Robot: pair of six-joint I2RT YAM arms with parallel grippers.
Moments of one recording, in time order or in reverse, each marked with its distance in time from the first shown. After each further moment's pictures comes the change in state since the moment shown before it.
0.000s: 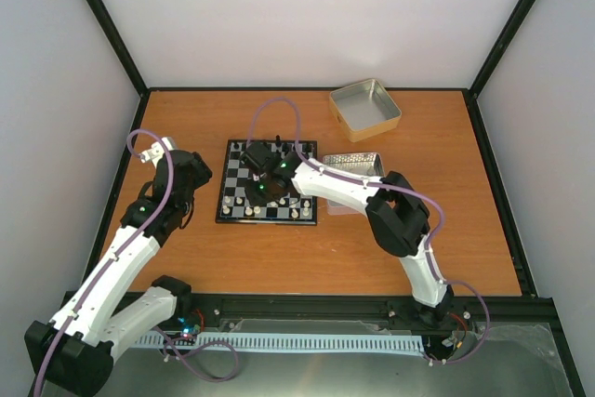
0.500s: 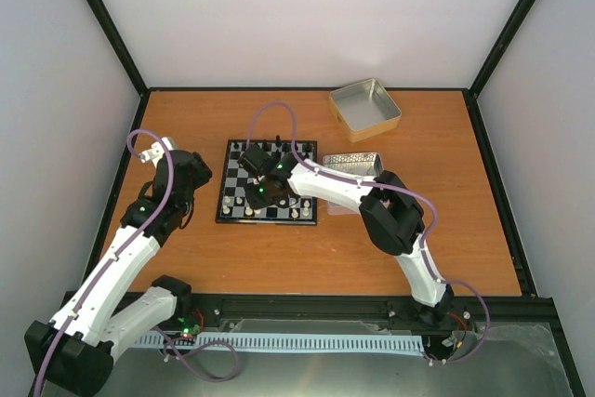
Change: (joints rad) left arm 0.000 0.000 0.000 0.000 0.000 0.000; right arm 0.003 0.058 0.035 -0.044 -0.004 -0.014
